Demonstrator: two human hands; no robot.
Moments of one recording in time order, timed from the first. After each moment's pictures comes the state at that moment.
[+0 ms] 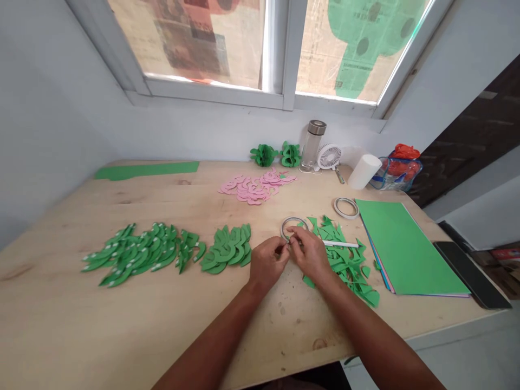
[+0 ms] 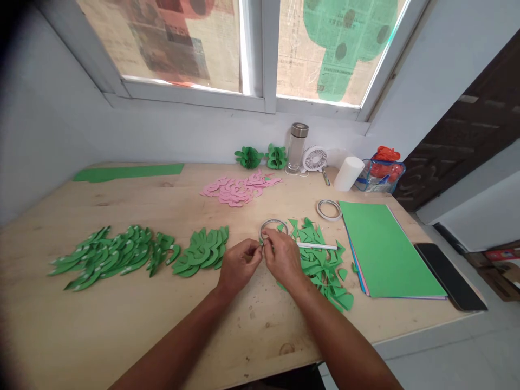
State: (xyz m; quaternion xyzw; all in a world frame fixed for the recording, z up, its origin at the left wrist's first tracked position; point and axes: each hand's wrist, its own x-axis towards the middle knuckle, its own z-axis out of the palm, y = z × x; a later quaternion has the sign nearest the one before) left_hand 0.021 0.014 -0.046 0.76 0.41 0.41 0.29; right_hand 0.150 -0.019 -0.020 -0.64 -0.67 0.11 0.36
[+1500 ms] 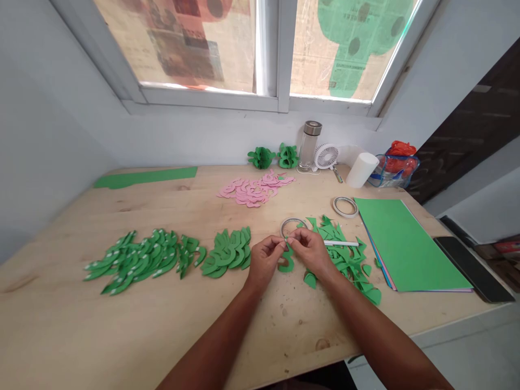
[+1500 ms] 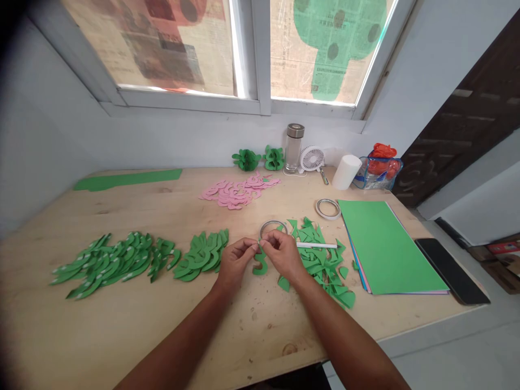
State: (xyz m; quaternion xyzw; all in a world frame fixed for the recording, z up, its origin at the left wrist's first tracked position) left_hand 0.023 0.013 -0.032 0.50 0.38 0.45 0.63; right_hand 0.152 -0.011 -0.027 -0.58 -0.52 0.37 0.51
